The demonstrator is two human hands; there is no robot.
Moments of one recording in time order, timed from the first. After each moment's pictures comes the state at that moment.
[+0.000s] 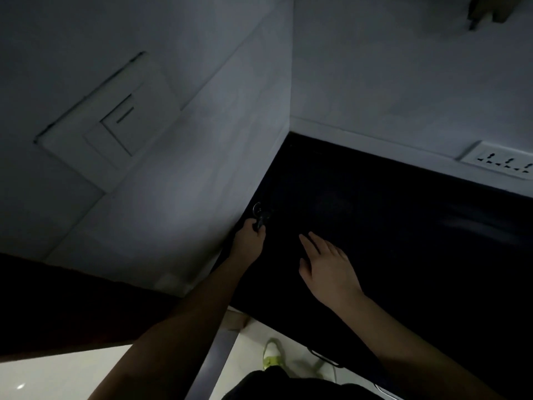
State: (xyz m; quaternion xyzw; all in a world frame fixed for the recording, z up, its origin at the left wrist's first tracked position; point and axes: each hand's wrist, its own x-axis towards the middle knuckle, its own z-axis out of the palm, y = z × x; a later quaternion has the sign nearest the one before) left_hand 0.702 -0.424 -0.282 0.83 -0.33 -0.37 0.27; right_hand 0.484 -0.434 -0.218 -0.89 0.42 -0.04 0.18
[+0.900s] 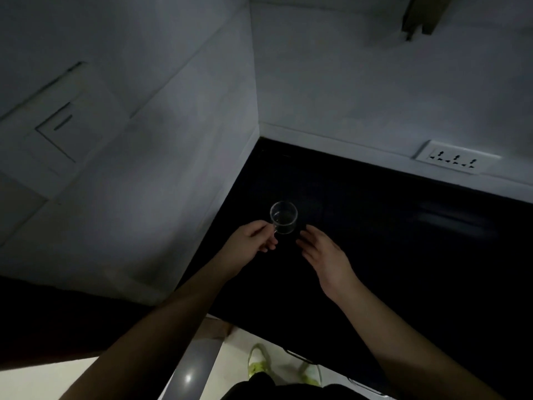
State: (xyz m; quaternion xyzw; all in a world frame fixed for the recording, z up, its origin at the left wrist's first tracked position) left_hand 0.630 -0.418 -0.192 0.66 -0.37 -0.51 0.40; right_hand 0.443 -0.460 -0.190 -0.36 0.49 -0.29 0.74
